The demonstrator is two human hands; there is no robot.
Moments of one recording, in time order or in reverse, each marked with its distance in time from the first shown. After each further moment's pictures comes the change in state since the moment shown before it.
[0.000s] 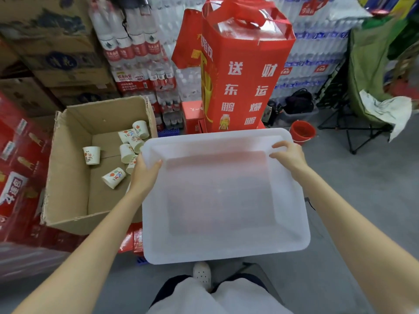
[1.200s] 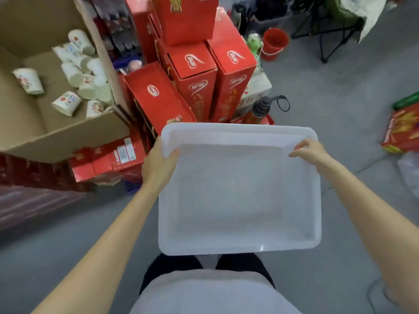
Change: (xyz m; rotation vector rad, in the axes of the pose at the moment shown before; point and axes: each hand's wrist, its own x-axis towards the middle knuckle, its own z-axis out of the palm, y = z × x) left_hand -0.205 -0.120 0.070 0.281 -0.276 0.069; right_hand -0.187 0.262 -0.047 -0.140 -0.148 0.462
